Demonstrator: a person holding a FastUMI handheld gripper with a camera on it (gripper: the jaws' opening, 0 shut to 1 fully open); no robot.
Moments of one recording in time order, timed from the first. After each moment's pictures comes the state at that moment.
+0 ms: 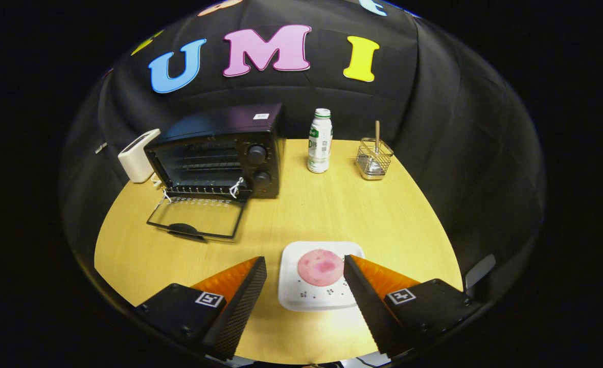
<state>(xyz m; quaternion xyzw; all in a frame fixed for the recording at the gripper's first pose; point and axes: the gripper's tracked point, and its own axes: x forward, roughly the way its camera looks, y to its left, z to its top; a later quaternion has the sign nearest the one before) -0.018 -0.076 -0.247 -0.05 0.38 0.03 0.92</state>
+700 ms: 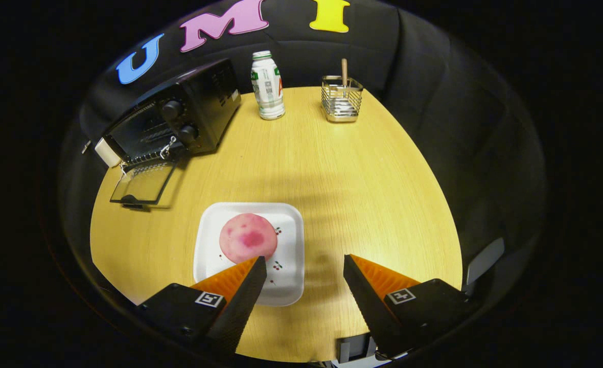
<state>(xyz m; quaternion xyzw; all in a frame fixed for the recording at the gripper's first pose) -0.009 -0.186 -0.345 -0.01 0.50 0.03 0.86</state>
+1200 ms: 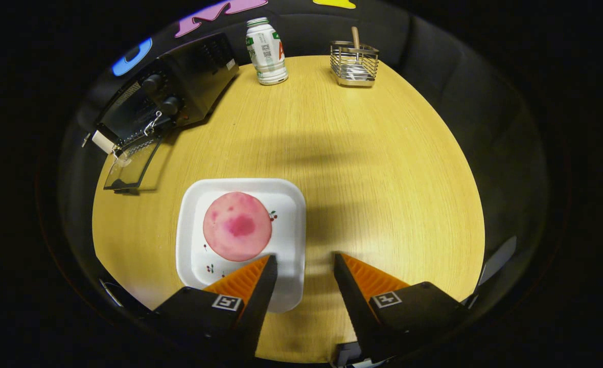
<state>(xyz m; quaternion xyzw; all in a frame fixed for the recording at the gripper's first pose) -0.012 -0.185 -0.385 -0.02 0.57 0.05 0.82</state>
